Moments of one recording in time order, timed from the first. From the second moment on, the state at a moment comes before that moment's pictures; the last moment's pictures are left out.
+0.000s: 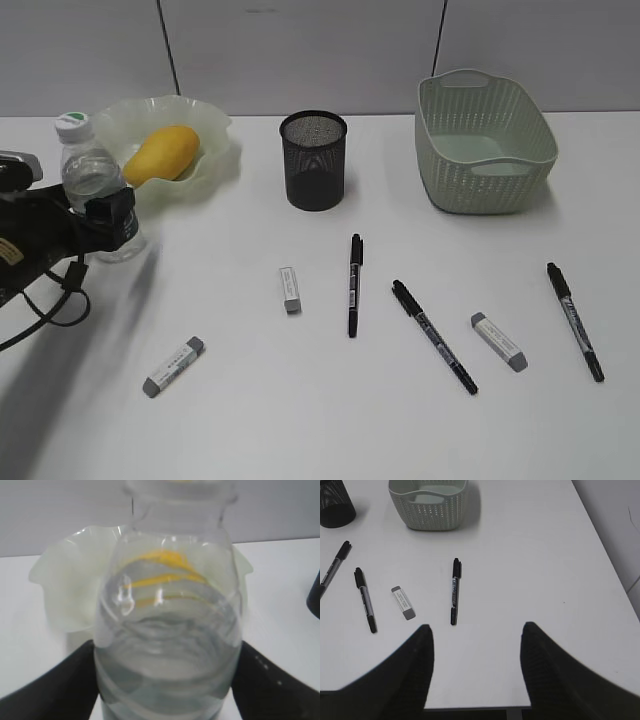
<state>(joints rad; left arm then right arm) -0.14 2.04 -0.55 0.12 -1.20 -0.09 -0.01 -0.01 -0.51 0.02 1.04 -0.04</state>
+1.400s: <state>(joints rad) -0.14 1.35 -0.36 0.11 -0.62 -0.15 -0.01 -0.01 -0.51 0.02 1.04 -0.04</state>
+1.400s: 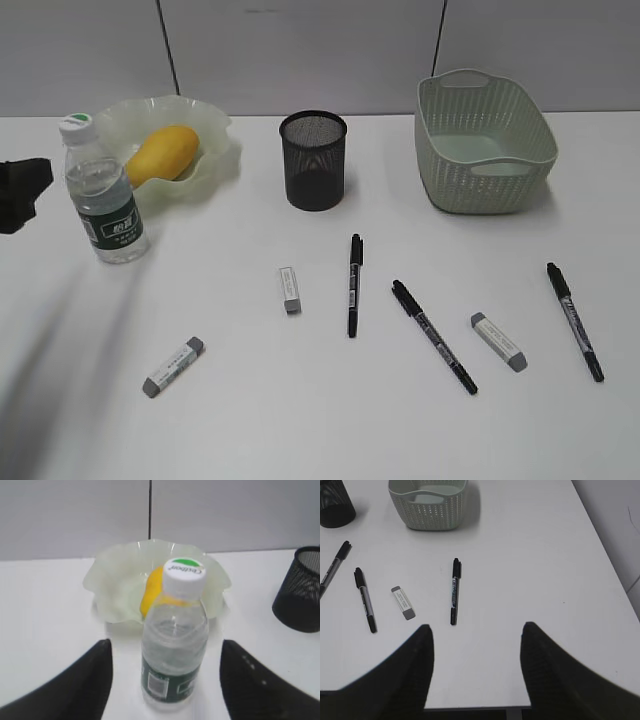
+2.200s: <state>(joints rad) -0.12 1.16 -0.83 -0.02 0.95 -0.08 -0.01 -0.01 -0.51 0.02 1.04 -0.04</state>
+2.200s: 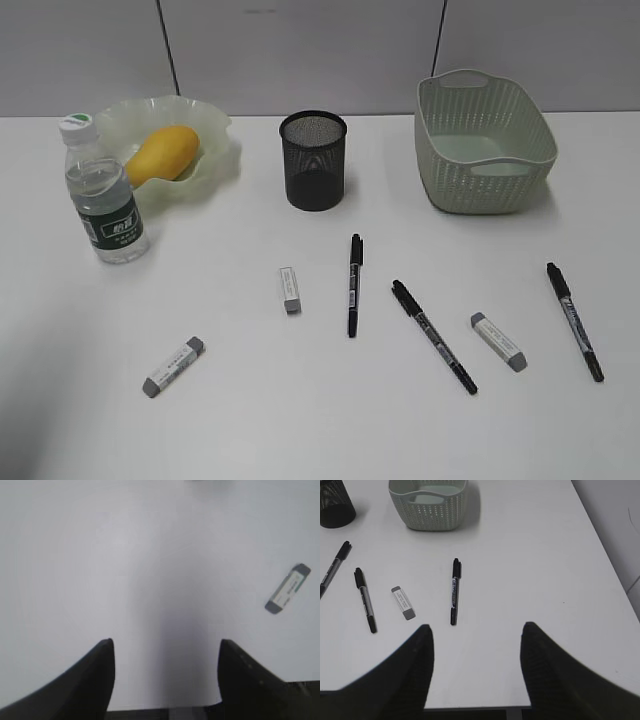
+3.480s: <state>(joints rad) 0.03 0.29 -0.66 -0.04 1.22 -0.02 -0.01 -0.01 -0.51 0.02 1.04 -0.04</state>
